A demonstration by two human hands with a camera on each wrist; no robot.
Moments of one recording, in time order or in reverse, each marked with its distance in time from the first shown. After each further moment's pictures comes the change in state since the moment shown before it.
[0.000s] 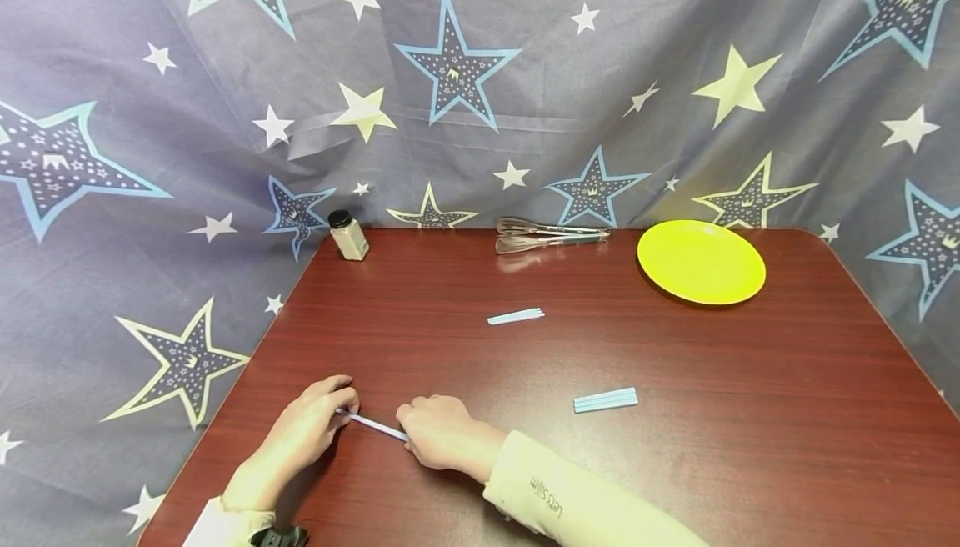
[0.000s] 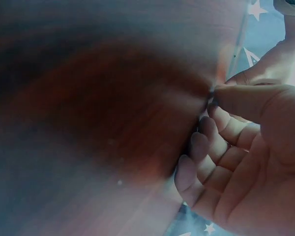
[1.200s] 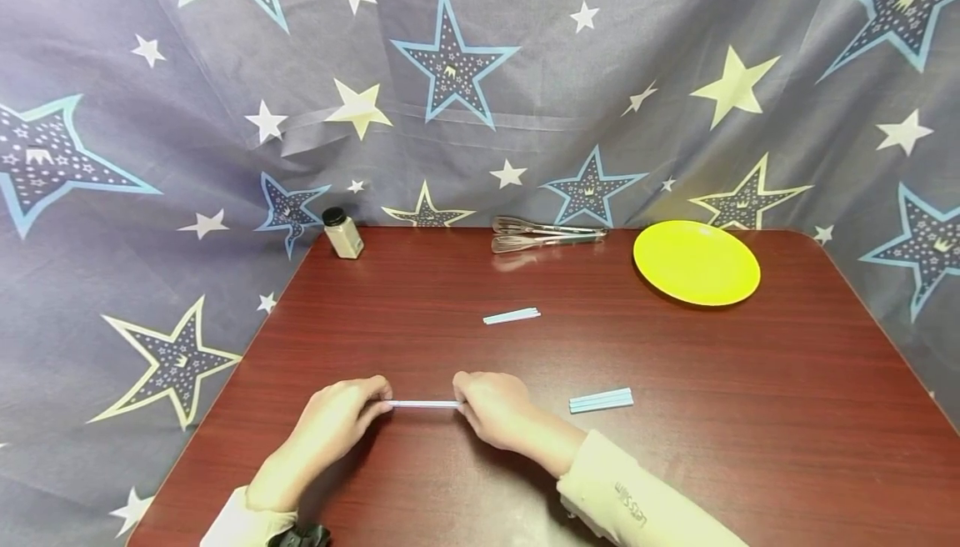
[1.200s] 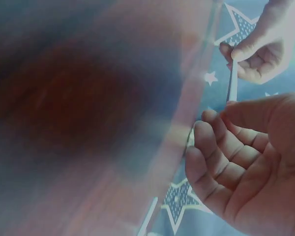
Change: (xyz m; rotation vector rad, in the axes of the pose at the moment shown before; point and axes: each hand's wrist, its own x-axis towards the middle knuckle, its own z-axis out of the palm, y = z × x) left_hand 0.028 0.048 -0.001 -0.053 0.024 0.029; right_hand -0.048 0.068 -0.016 0.184 0.261 -0.024
